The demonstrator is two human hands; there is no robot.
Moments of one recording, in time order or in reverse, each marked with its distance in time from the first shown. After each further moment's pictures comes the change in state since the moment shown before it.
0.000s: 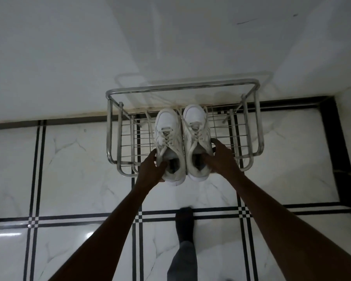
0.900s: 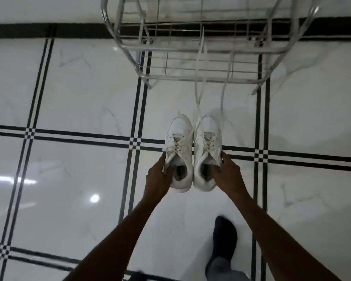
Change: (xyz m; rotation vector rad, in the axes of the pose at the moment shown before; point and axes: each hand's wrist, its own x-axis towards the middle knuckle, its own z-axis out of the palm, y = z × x) left_hand -0.179 -0.331 0.188 0.093 0.191 0.044; right_hand -0.189 0.318 0.181 -0.029 -0.021 -0.027
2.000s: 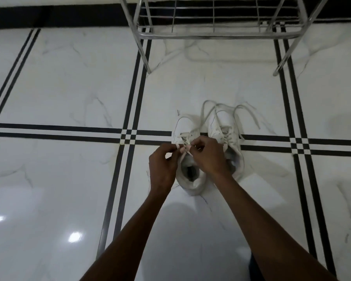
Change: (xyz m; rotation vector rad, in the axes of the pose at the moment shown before) left_hand 0.106 -0.153 0.090 -0.314 0.316 0.350; right_hand 0.093 0.053 0.185 0.026 0.196 -0.309
